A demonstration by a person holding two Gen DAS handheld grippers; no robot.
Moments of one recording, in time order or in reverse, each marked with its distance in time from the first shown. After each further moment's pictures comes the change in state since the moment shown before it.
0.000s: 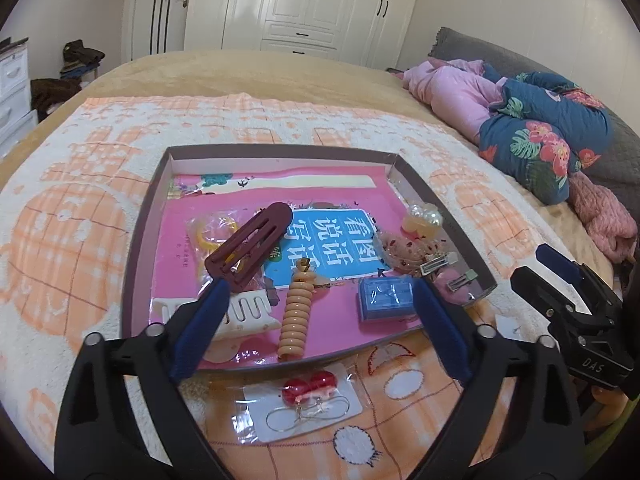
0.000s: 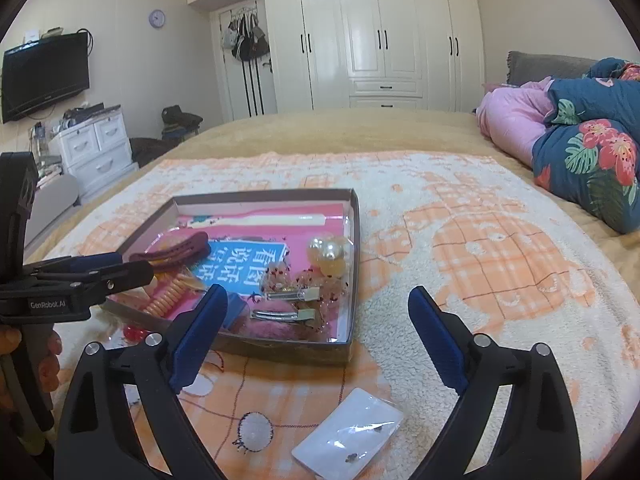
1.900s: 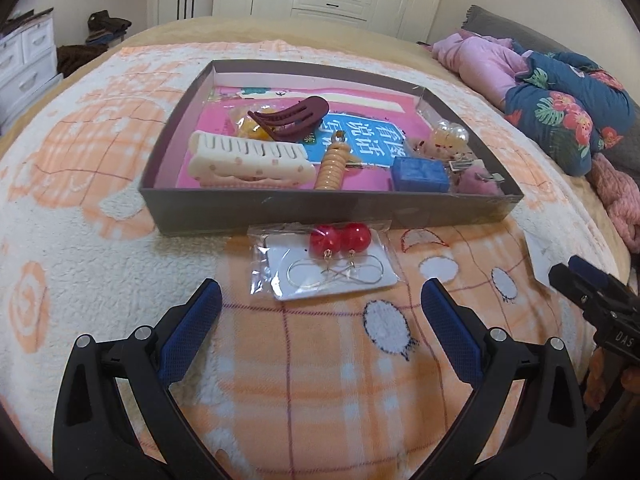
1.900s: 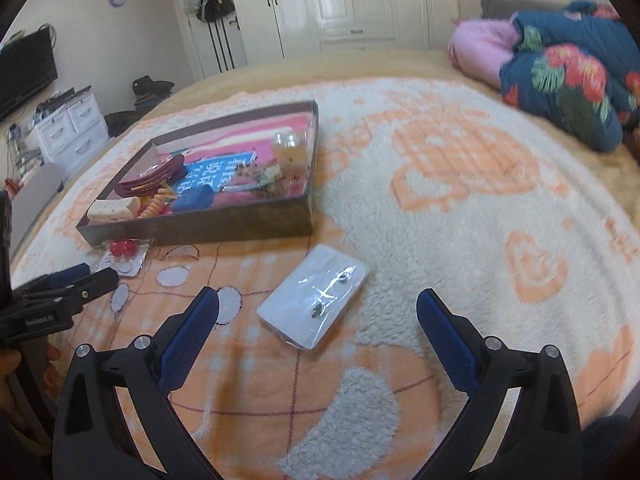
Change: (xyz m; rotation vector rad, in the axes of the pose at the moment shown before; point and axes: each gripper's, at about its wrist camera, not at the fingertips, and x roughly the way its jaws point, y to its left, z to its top) left arm -0.006 0.006 -0.077 -0.050 0.109 0.100; right arm -0.020 -0.018 -0.066 0.125 0.222 -0.049
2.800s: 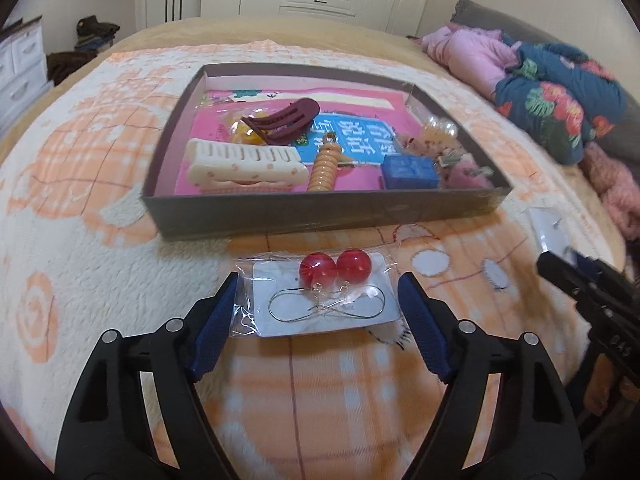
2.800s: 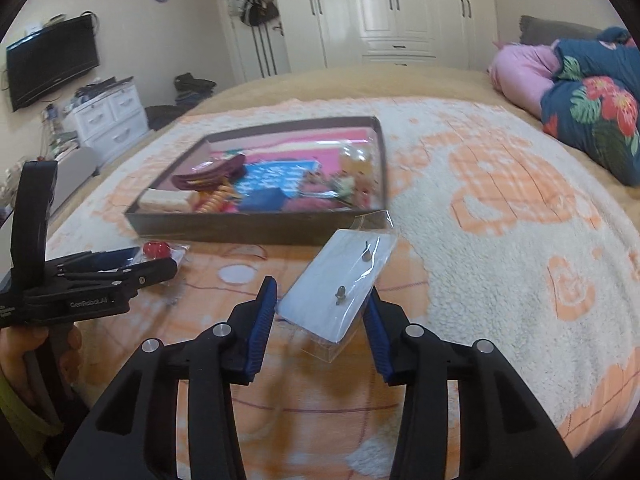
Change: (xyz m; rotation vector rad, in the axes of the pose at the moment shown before) left arm -0.016 0.004 0.001 0.021 0.015 -0.045; right arm -0.021 0.041 0.000 -0.120 -0.063 0.119
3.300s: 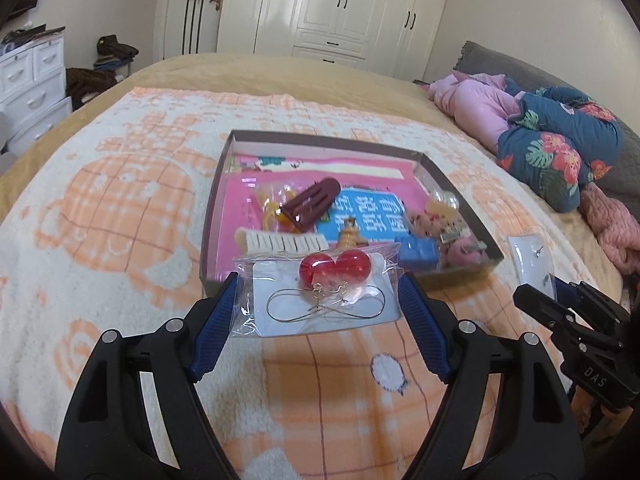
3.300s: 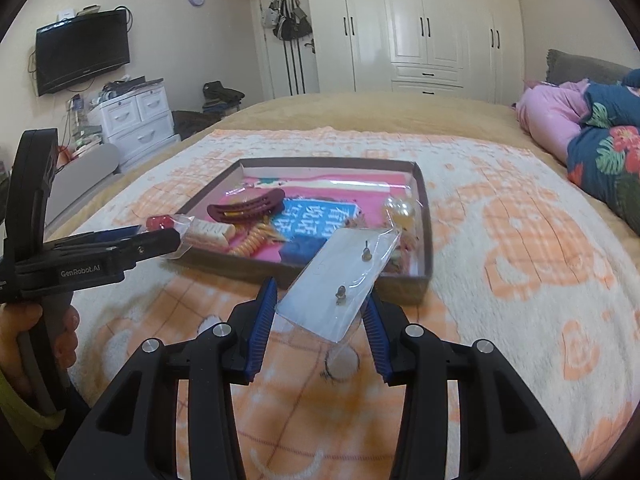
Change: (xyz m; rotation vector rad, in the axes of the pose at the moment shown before) left arm -0.033 0.011 0.033 -0.028 -0.158 0.026; right arm 0.003 0.026 0.032 -0.097 -0.069 0.046
